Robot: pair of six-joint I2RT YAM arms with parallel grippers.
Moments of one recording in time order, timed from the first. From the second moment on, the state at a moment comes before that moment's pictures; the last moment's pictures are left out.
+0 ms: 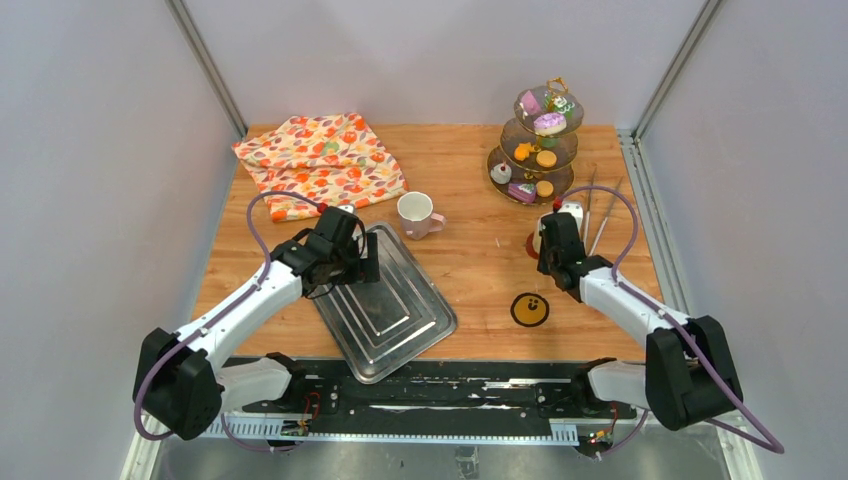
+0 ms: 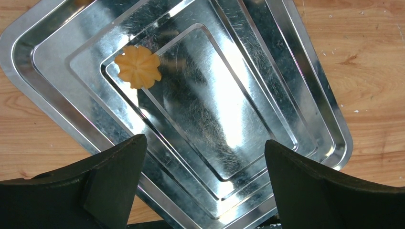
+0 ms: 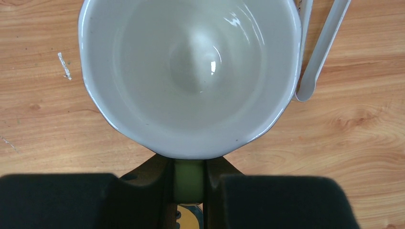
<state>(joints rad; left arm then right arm) -0.50 1.15 0.81 -0.63 -0.12 -0.51 0.31 1.24 0.61 -0.19 0.36 0.29</state>
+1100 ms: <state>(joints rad) -0.52 1.15 0.88 -0.65 -0.14 -0.49 0.31 1.00 0.80 -0.37 0.24 0.27</state>
